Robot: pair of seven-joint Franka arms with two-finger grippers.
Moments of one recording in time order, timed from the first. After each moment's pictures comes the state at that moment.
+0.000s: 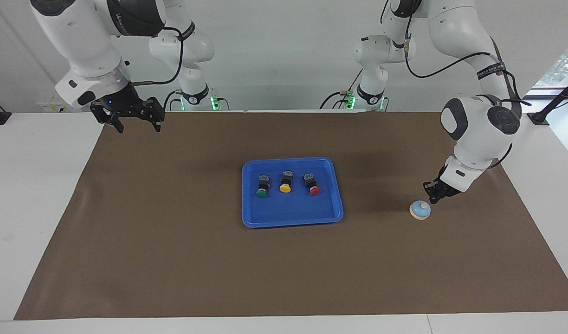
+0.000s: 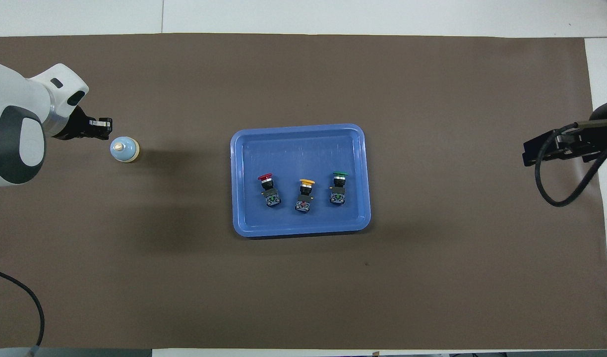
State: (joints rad) left arm -0.02 0.28 0.00 -1.80 -0.02 2.12 0.03; right arm -0.03 0.02 0.05 -1.53 -0.02 1.45 -0.02
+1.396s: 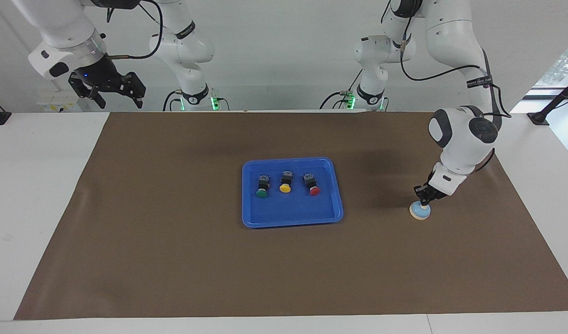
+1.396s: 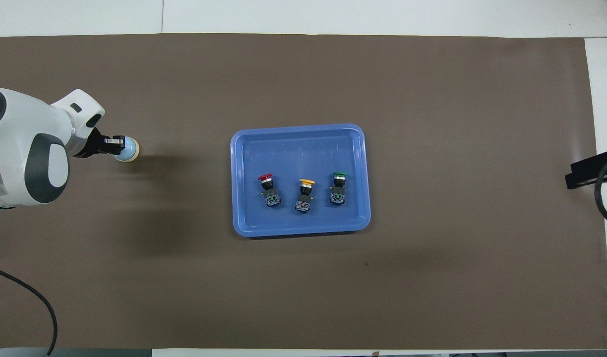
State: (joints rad) left arm -0.02 0.27 0.00 -1.97 -0.02 2.29 0.00; right arm -0.10 -0.04 0.05 -1.53 -0.02 1.35 -0.04
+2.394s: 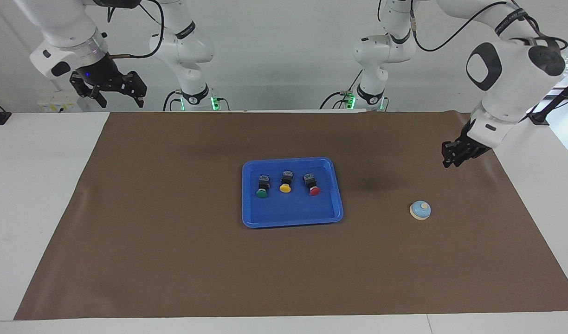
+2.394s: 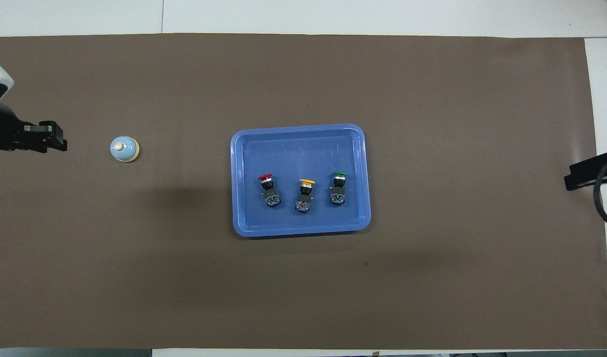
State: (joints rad) left arm -0.01 0.03 0.02 -1.71 -0.02 1.74 0.00; right arm -0.10 -0.05 0.06 -1.53 -0.02 1.35 -0.04
